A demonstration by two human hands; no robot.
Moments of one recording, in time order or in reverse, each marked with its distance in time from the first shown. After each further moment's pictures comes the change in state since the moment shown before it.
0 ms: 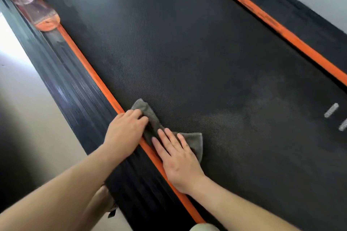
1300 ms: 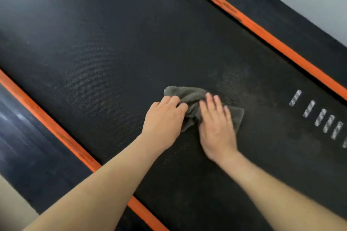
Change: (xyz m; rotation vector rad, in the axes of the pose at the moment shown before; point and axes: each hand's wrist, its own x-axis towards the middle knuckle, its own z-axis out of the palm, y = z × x) left_hand 0.138 0.134 -0.028 -0.191 -0.096 0.137; right_hand -0.019 0.161 -0.045 -0.059 0.097 0.608
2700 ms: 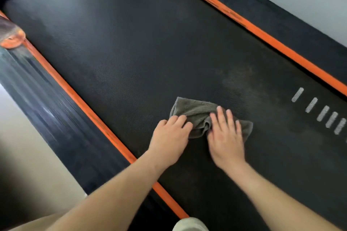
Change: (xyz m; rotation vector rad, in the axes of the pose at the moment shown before) left_hand -0.079 0.016 0.033 0.082 0.101 0.102; right_hand -0.057 0.001 0.002 -0.055 -0.073 0.073
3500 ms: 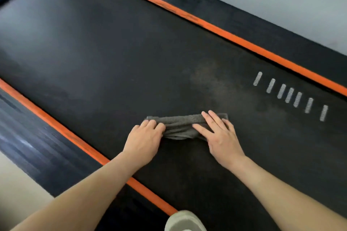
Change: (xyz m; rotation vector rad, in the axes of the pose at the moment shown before) left_hand 0.000 -0.008 -0.010 0.047 -0.064 0.032; right_hand -0.037 0.050 -0.016 0.057 0.097 -0.158
